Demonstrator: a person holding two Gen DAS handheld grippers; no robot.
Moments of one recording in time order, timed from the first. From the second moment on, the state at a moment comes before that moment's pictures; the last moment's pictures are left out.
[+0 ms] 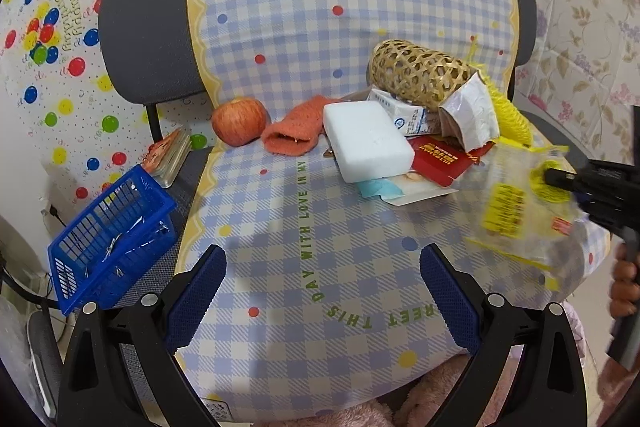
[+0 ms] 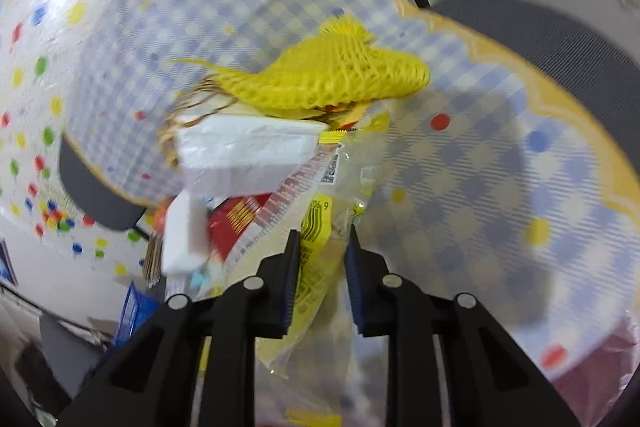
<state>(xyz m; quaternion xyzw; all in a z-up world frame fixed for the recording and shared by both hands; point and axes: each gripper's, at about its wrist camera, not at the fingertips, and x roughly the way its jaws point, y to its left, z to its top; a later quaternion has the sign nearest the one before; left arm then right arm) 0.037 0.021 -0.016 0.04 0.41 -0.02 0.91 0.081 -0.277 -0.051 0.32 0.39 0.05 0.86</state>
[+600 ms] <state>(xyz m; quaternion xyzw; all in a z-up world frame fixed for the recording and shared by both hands) 0.098 -0.015 -0.025 0.05 0.39 -0.02 0.92 0.032 -0.252 0.010 -0.03 0.30 -0.11 0.95</state>
